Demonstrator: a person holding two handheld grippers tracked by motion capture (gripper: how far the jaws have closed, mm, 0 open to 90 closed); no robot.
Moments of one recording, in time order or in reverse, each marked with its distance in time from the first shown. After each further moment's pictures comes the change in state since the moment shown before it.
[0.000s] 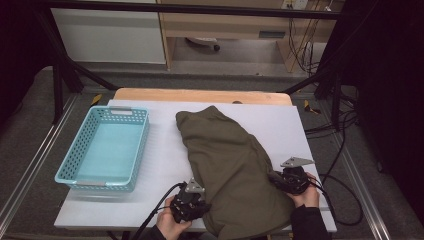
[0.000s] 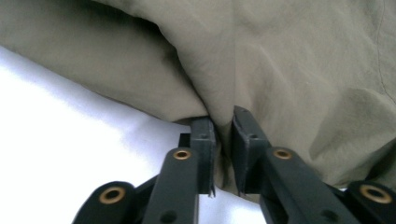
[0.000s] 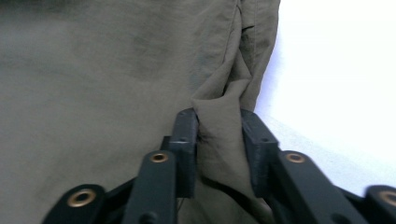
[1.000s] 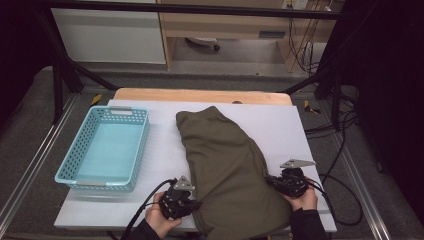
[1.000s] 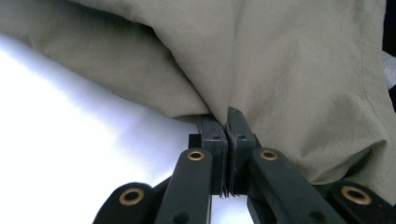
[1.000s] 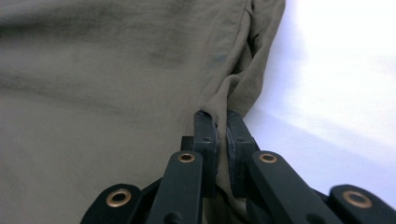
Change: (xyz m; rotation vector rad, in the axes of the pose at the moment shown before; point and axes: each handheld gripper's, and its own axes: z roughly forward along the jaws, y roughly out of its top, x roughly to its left) left arm 0.019 -0.003 -0.032 0.031 -0.024 0.057; right arm 0.018 0.003 -0.010 -0.015 0.081 0.106
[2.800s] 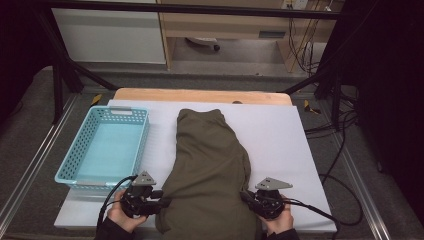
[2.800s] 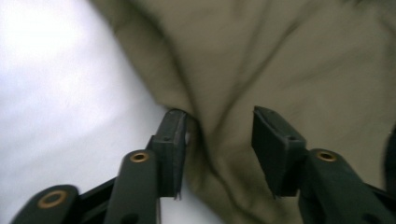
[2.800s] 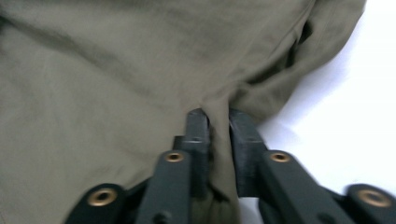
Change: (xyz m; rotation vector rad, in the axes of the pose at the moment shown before) left arm 0.038 -0.037 -0.064 -0.068 0.123 -0.051; right arm 0.085 -0.020 0.013 -0.081 0.045 -0.051
